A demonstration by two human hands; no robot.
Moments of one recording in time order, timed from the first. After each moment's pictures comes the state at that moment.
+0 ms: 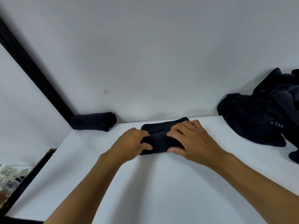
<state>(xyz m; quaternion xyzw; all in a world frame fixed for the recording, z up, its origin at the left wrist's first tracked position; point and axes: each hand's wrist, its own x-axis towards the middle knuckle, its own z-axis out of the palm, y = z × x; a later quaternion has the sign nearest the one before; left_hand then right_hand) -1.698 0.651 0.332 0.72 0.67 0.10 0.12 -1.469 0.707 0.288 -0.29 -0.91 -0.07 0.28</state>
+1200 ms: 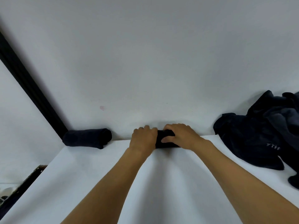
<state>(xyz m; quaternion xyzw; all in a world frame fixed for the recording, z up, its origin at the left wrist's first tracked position) -1.652 0.727 0.339 0.69 0.71 -0.04 -0.14 -1.504 0.802 0.307 -0.41 -0.87 0.20 0.17</state>
